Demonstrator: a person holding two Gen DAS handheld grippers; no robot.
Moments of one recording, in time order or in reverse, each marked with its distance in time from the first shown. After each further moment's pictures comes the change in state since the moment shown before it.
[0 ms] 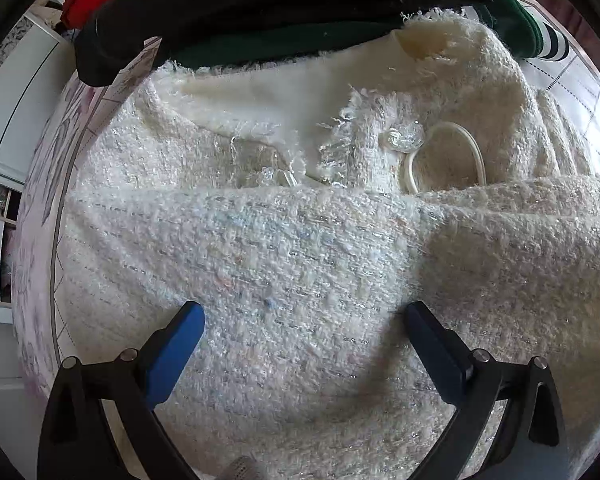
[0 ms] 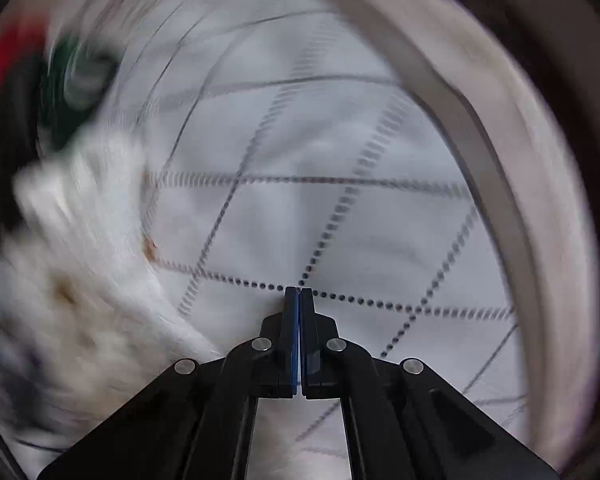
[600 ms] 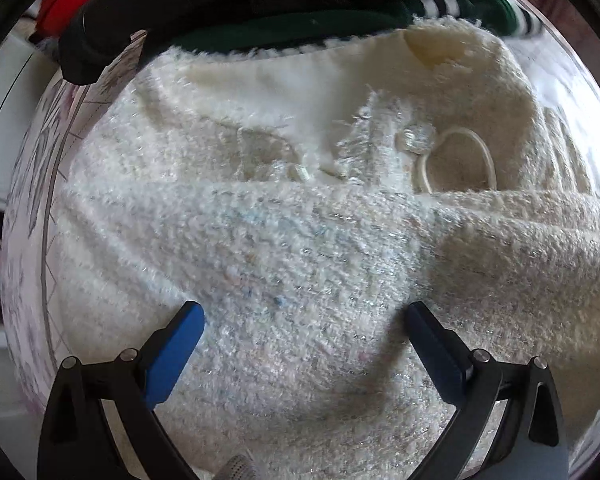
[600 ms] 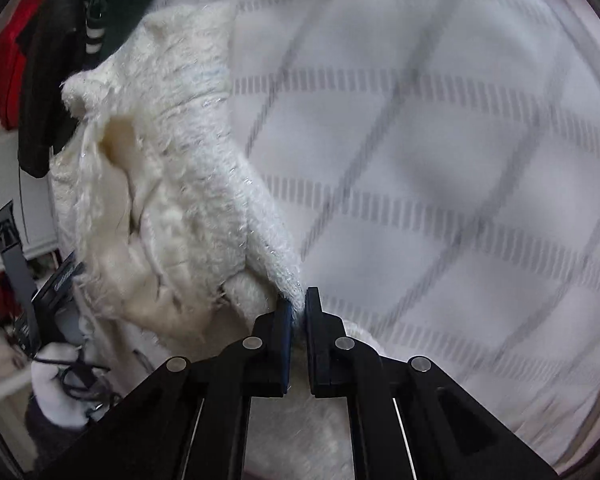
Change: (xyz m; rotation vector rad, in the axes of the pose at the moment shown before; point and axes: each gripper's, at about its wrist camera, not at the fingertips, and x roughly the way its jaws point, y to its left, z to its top) left arm -0.001 0.018 -0.016 0.098 0.028 -0.078; right arm 0.032 0.031 -0.059 -0.099 0.263 0.084
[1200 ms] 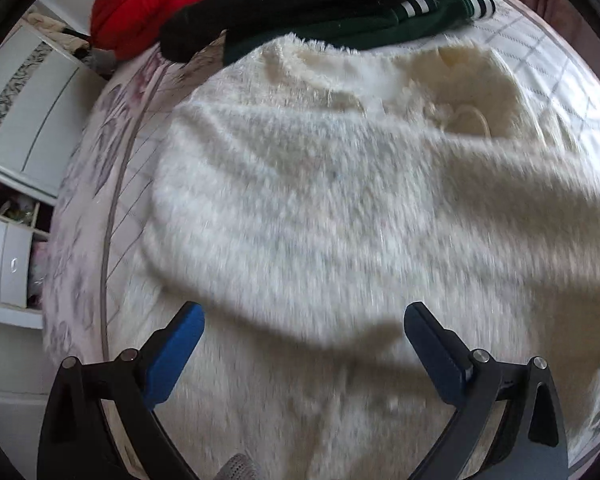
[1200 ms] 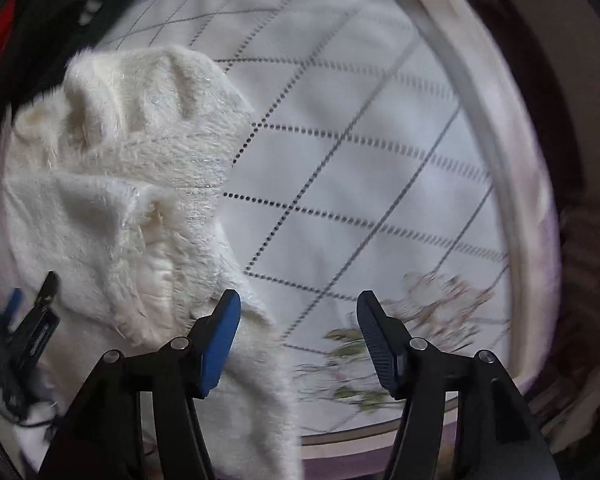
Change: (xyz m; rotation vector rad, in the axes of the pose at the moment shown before) left arm -0.060 -0.010 -0.120 -0.023 -0.100 0.171; right arm -0.089 0.004 -0.072 -0.080 -0.082 -0.473
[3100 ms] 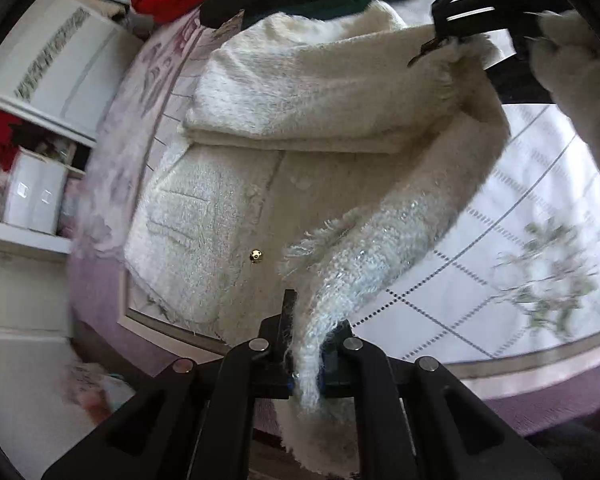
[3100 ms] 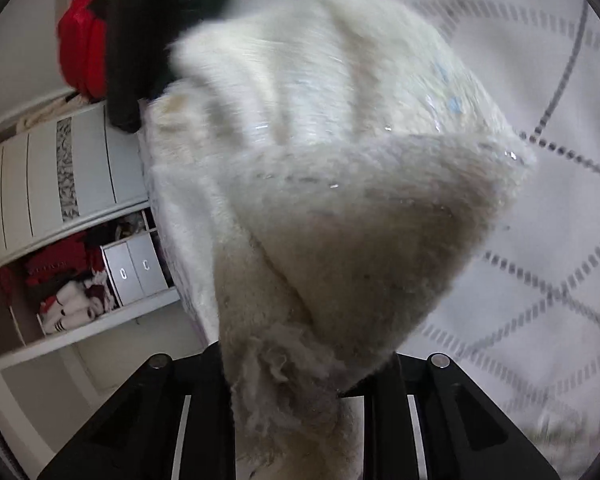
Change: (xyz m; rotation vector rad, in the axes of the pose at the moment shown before) left arm -0.153 -0.075 -0.135 -0.121 0.103 0.034; right arm 0.067 0.071 0.079 -0.054 0.155 0.830
